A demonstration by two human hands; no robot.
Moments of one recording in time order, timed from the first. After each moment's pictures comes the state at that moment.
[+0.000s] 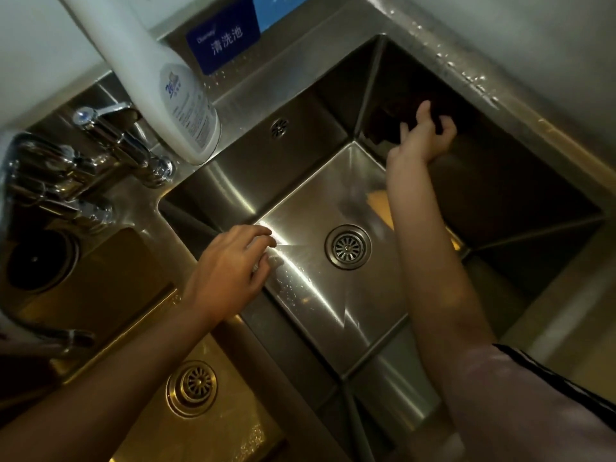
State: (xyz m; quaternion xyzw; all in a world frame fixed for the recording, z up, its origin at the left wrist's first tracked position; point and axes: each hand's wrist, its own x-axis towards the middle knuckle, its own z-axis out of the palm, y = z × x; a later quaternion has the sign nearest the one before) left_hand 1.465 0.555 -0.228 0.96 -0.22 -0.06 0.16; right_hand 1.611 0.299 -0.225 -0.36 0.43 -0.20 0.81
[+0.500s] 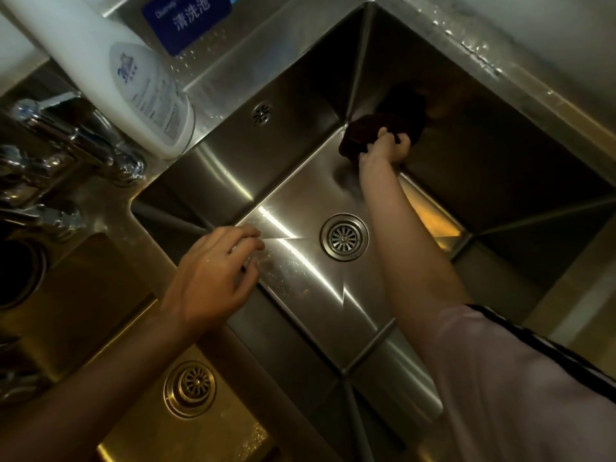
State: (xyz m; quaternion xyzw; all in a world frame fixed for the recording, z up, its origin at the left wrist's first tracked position) left_hand 1.467 0.559 -0.234 0.96 -0.23 -0.08 0.15; right_hand 1.645 0.301 -0.335 -0.38 0.49 -0.15 0.77
